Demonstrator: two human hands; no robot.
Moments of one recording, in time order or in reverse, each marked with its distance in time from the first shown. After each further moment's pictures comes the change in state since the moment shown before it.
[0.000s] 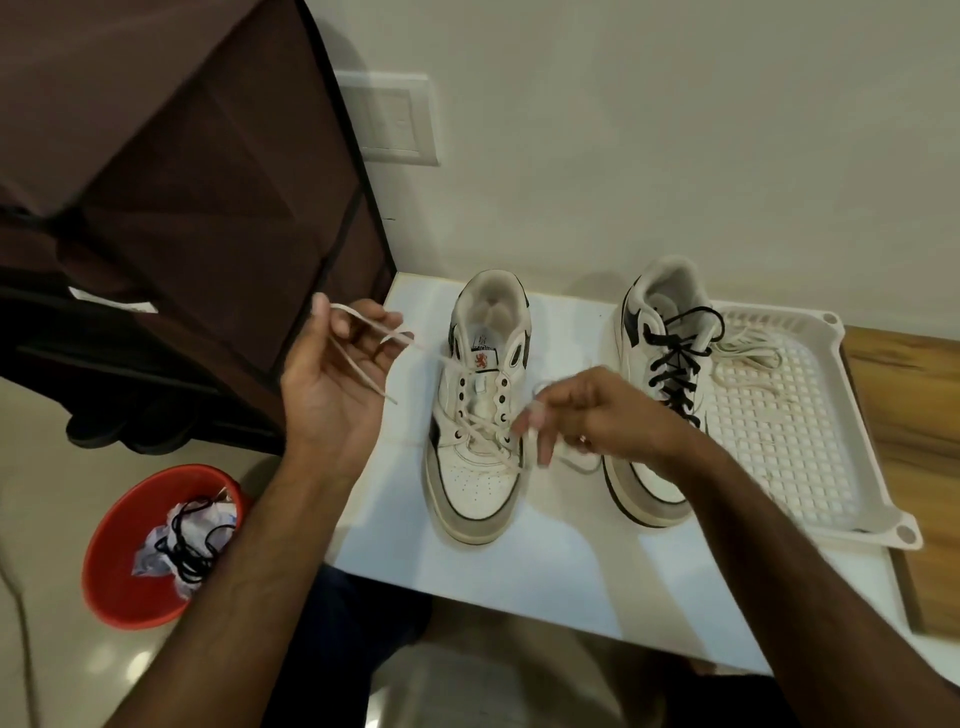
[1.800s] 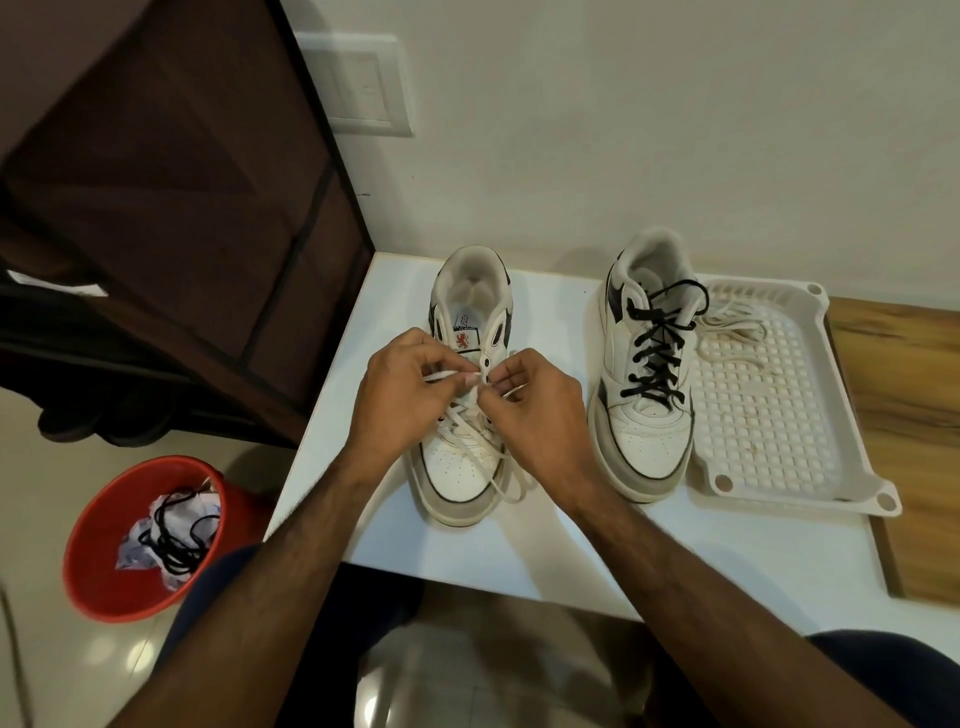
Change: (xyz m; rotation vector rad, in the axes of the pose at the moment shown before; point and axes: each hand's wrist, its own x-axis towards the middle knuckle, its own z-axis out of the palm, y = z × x) left_hand 0.010 -0.069 -0.018 1.425 -0.185 0.102; right_hand 0.025 0.014 0.074 -0.139 0.730 0.039
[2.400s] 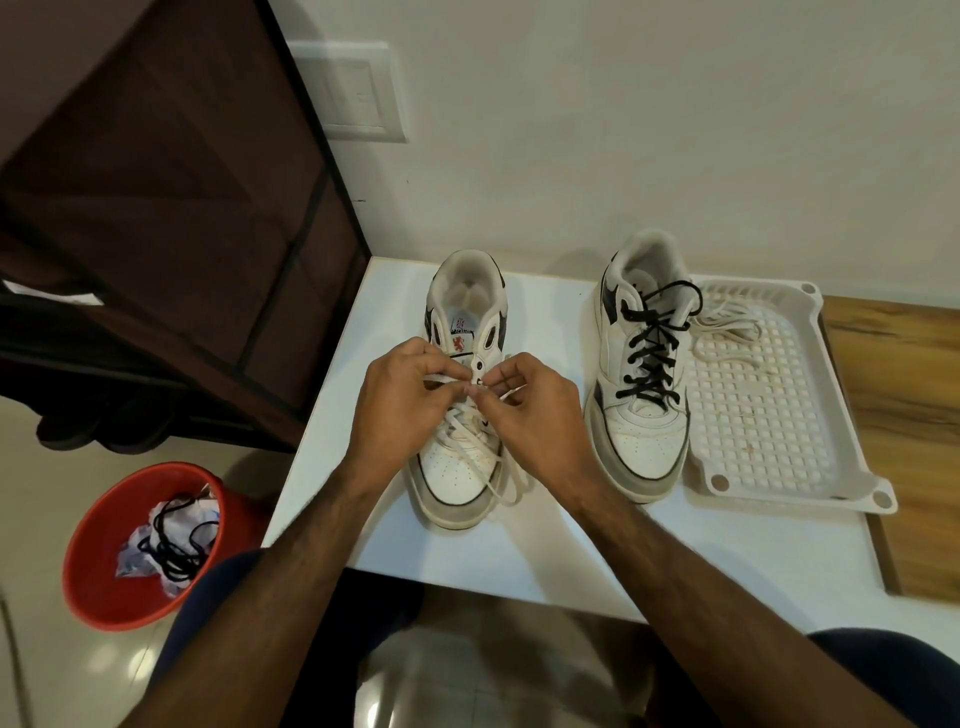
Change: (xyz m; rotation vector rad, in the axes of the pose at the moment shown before) left_hand -0.003 0.001 0.003 0.046 0.044 0.078; right_hand 0.004 0.004 -0.003 0.012 -0.045 0.014
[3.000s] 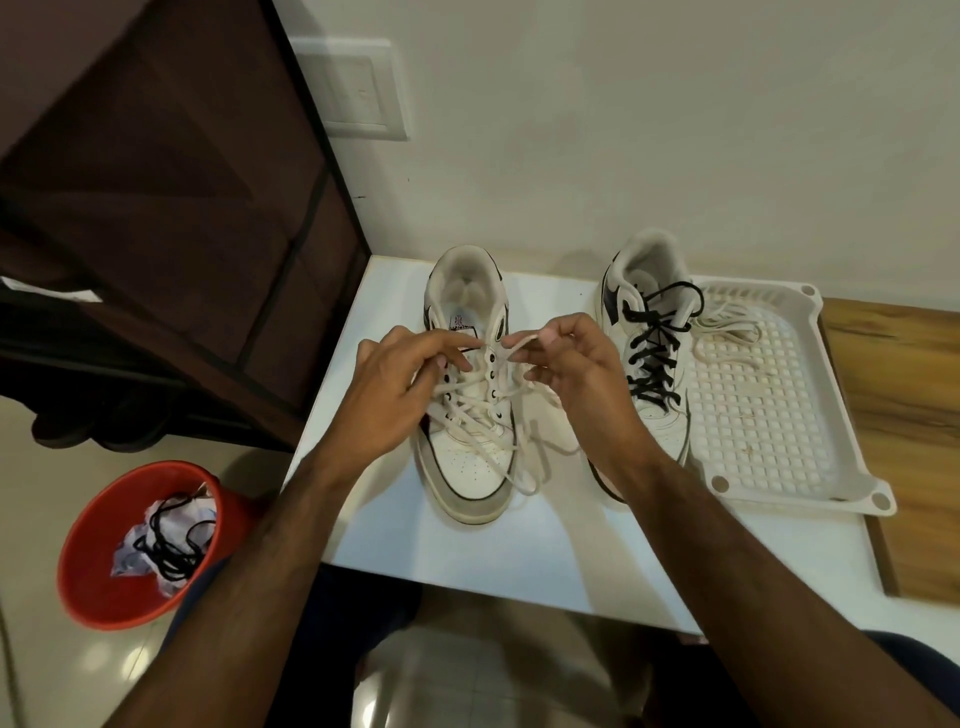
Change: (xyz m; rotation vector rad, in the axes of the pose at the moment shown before) left_hand 0.005 -0.004 -0.020 0.057 -0.177 0.183; right_hand 0.018 0.001 -0.040 0.759 -0.144 0.005
